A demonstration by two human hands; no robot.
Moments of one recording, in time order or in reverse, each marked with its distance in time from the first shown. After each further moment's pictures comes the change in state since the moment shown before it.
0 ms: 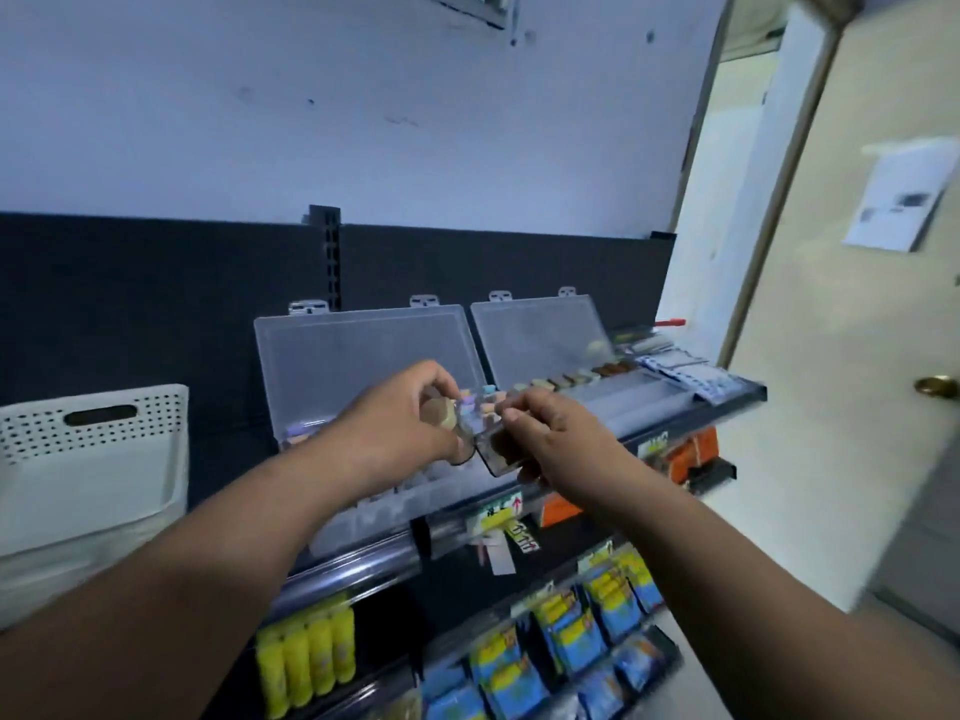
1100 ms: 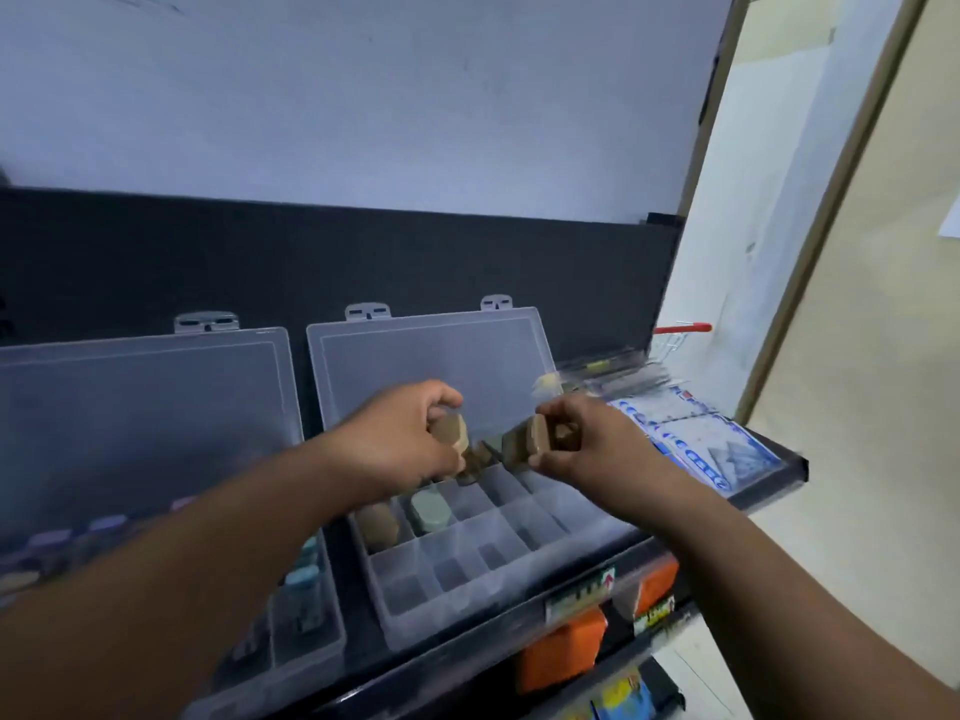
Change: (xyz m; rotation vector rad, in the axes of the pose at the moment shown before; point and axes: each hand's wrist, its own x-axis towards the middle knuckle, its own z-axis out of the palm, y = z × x) left_hand 0.303 0.049 0.195 0.012 -0.091 -0.143; right_hand 0.237 0.205 -0.234 -0.310 0.004 -0.046
